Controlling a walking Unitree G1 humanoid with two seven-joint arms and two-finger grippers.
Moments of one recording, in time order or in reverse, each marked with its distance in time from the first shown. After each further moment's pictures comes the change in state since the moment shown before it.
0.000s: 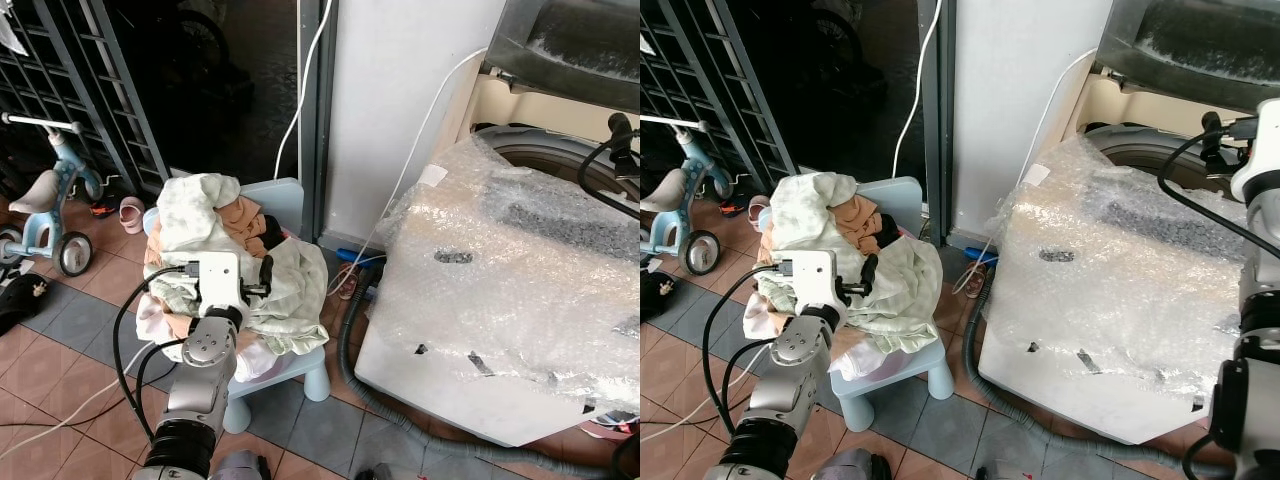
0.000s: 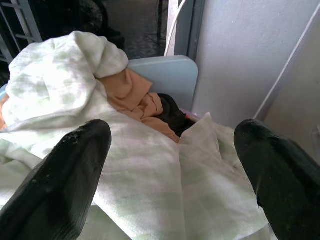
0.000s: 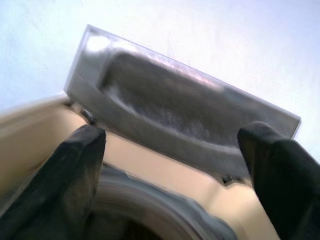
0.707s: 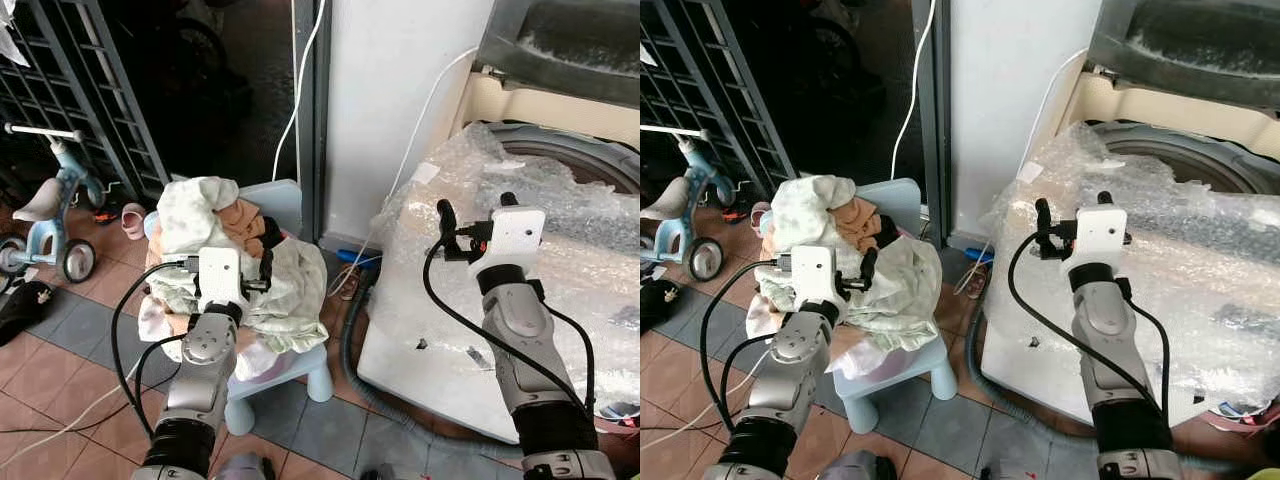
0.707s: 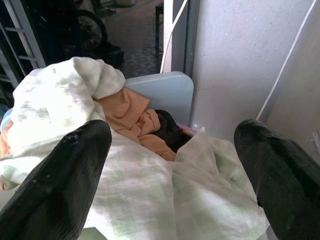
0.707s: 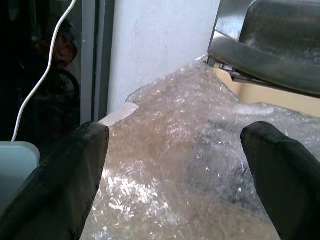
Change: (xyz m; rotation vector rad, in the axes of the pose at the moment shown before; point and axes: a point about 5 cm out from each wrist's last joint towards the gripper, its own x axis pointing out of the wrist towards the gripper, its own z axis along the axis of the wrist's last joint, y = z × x) left arm 0.002 0.001 0.011 0.019 -0.050 0.011; right arm -0.067 0.135 -0.009 0.270 0.048 0.181
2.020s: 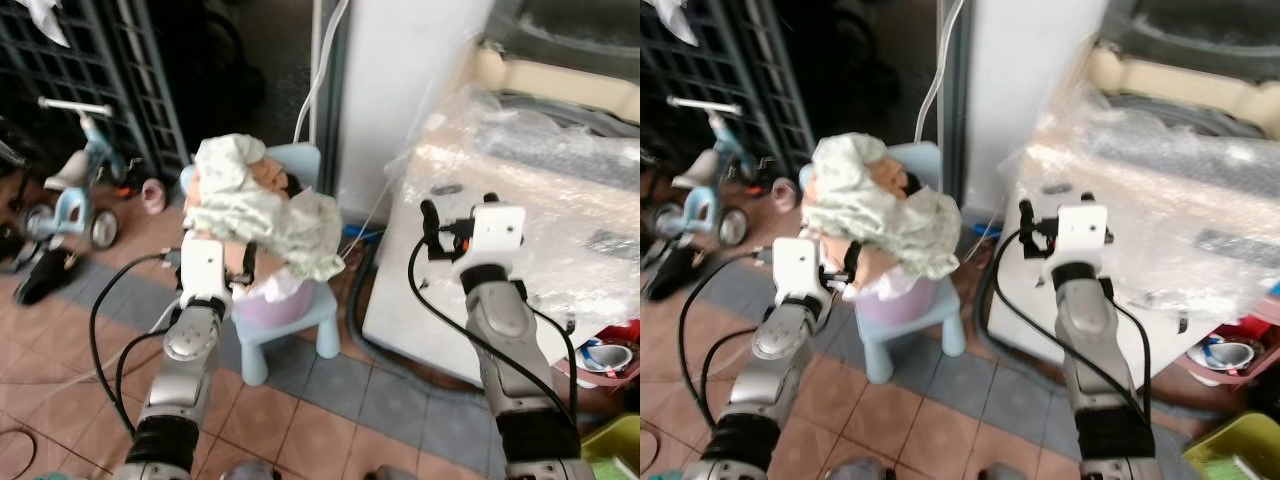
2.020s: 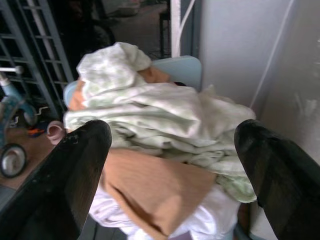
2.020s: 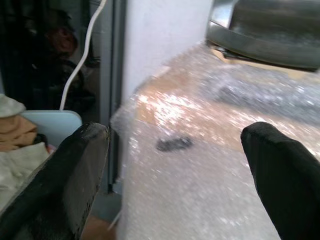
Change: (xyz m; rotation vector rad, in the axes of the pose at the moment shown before) left arm 0.001 0.021 0.008 0.031 -0.022 0.043; right arm -0.004 0.020 0.000 0.043 0.073 0.010
